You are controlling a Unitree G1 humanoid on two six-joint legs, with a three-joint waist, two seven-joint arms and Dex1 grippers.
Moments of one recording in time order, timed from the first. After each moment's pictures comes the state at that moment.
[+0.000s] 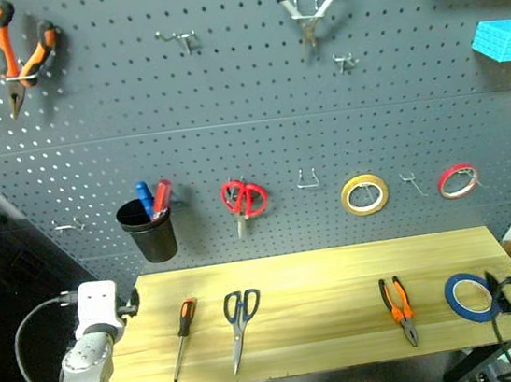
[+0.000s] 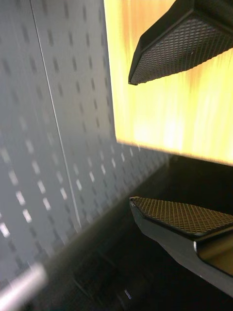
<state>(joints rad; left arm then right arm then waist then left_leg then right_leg) -0.17 0.51 0.21 0.67 -0.03 -0.15 -0.16 0.29 -0.53 -0.41 0.09 0.25 0.12 0.46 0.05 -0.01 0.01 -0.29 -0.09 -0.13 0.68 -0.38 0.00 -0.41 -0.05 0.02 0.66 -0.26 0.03</state>
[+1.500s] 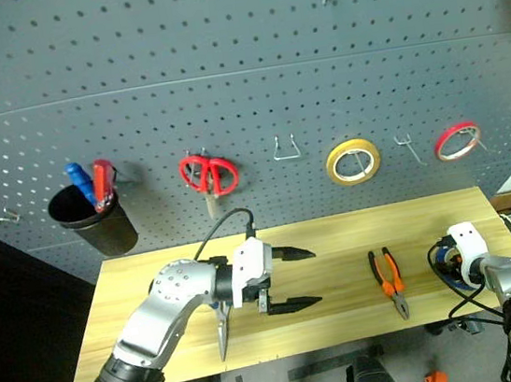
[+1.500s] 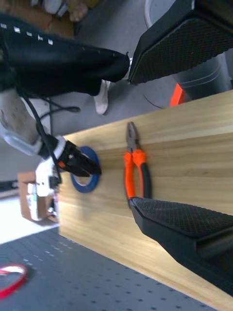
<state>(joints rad) -0.36 0.48 -0.34 -0.20 -0.26 0.20 -1.13 -0.41 -0.64 -0.08 0.81 0.08 0.43 0.61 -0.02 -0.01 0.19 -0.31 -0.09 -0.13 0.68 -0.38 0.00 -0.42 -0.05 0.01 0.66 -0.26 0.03</state>
